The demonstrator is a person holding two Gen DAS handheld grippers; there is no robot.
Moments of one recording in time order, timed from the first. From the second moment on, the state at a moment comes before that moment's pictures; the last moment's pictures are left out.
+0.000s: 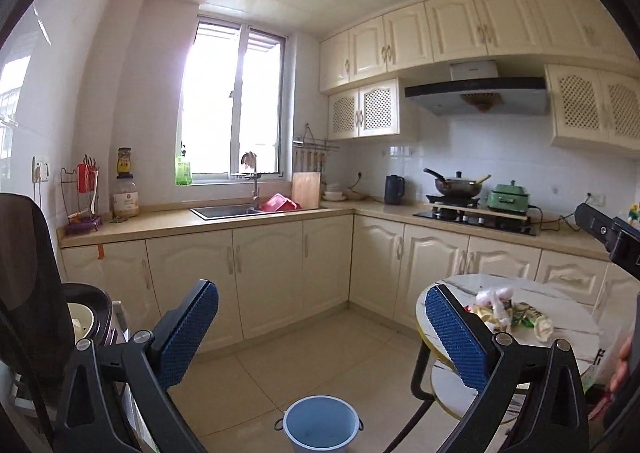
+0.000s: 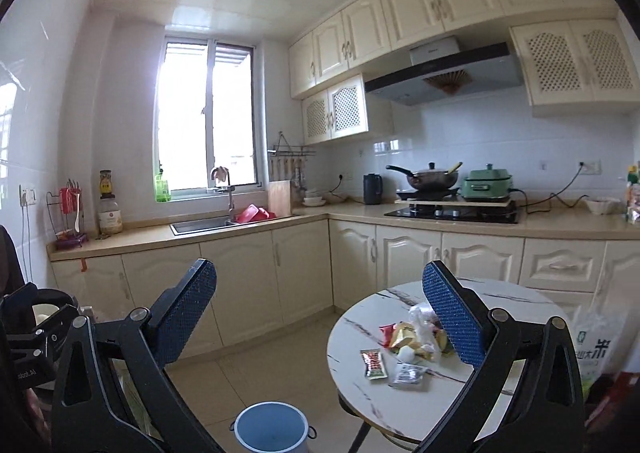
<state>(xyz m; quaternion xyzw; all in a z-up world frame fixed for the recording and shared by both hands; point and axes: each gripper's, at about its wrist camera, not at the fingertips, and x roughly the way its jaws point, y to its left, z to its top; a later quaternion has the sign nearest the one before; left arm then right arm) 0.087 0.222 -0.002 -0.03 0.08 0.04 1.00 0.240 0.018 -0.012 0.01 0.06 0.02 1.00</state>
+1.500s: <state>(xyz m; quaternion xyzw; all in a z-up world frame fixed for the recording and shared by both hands) 0.015 0.182 0.059 0.02 0.06 -0.02 1.00 0.172 -0.074 0.021 0.04 0.05 -0.06 1.00</state>
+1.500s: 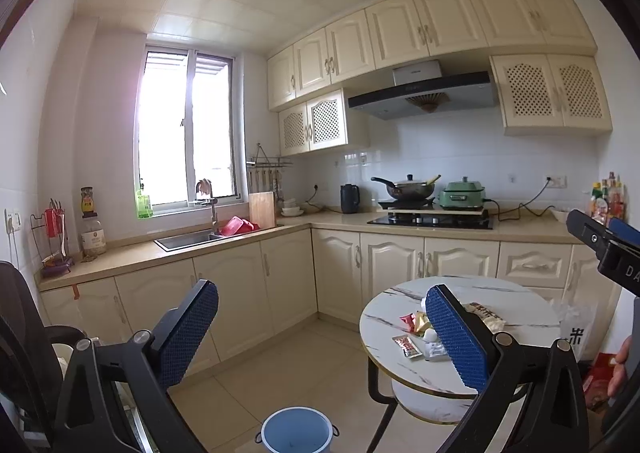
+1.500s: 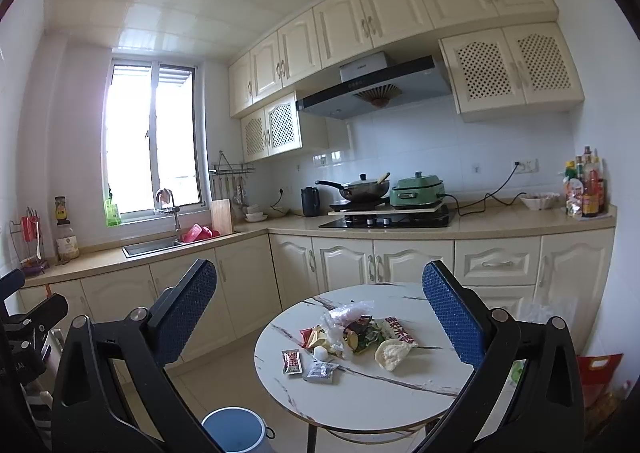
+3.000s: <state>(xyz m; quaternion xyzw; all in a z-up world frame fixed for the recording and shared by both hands) 0.077 0.151 0.043 0.02 0.12 -0.03 0.99 0.216 -0.112 -0.026 0.05 0.12 -0.09 0.99</state>
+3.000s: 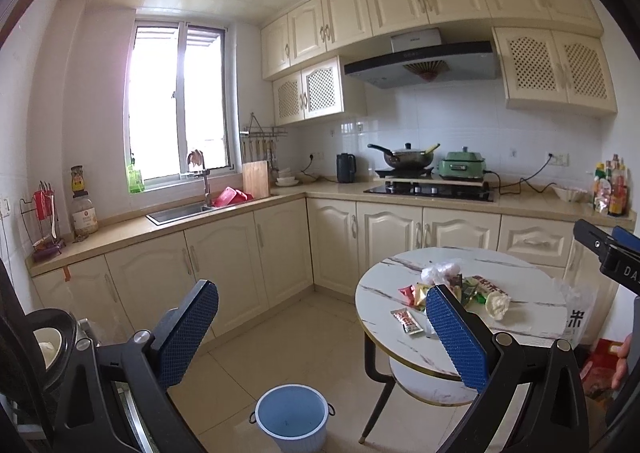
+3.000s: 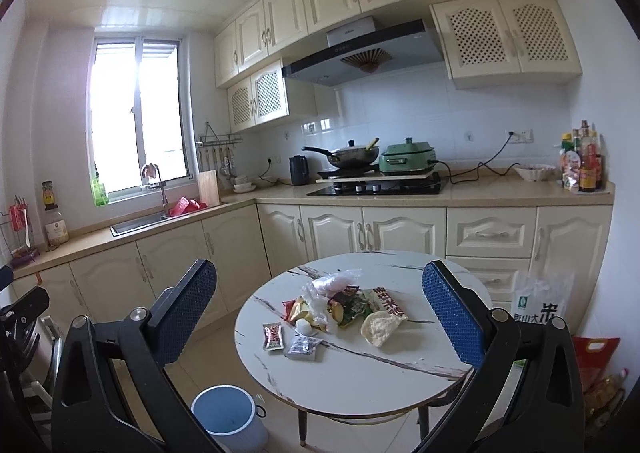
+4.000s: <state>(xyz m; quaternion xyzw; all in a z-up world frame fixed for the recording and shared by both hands) 0.355 0.003 -0.051 0.06 0.34 -0.15 0.93 0.463 -0.238 -0.230 0.08 0.45 -0.10 0.88</state>
